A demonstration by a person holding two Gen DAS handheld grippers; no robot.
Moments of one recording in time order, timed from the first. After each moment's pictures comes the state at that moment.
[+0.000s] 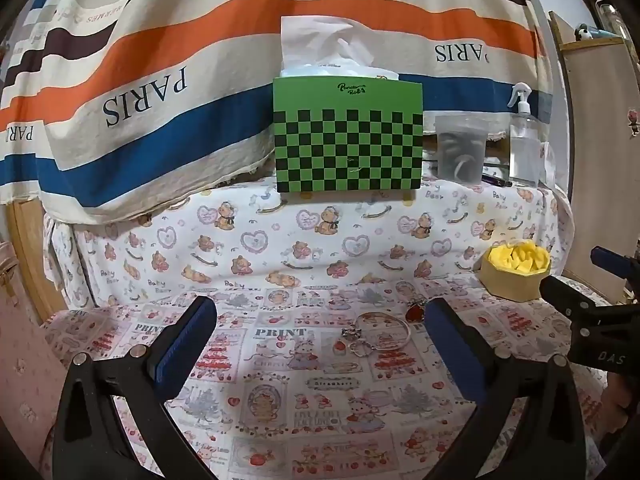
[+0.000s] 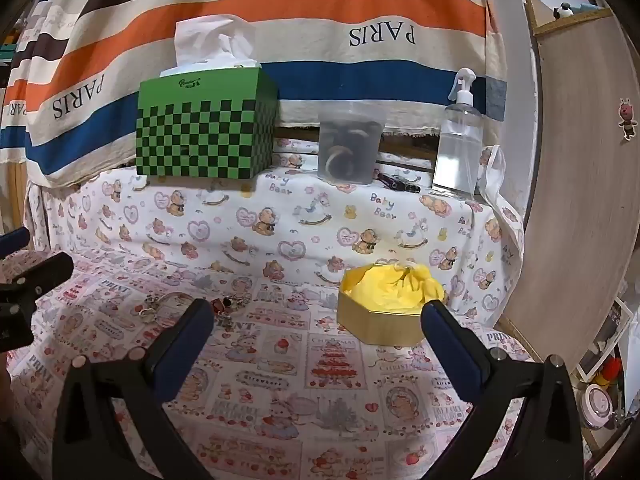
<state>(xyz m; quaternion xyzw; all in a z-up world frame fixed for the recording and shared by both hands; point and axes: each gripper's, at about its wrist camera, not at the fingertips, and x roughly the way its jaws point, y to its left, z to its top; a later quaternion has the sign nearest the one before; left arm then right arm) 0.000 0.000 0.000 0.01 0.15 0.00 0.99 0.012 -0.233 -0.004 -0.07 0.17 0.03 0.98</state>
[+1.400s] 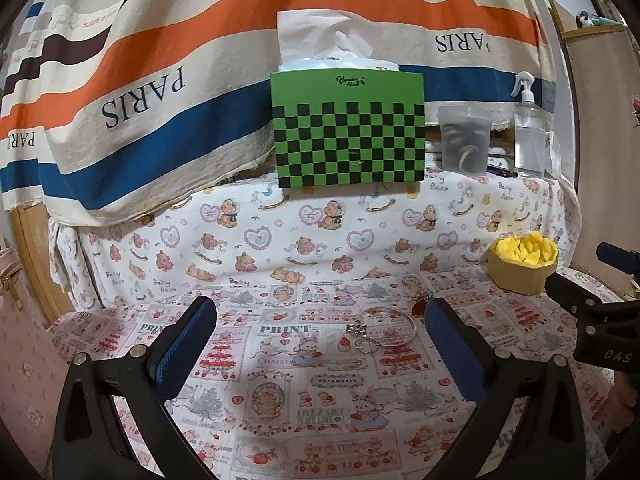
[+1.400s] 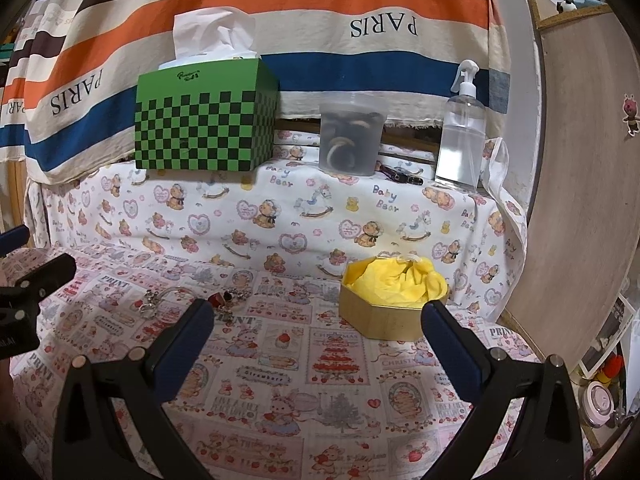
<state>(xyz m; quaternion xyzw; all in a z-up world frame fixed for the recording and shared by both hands) 0.002 -0.006 -0.003 0.02 0.17 0.01 0.99 0.016 -0.230 -0.006 -0.08 0.18 0.03 0.98</state>
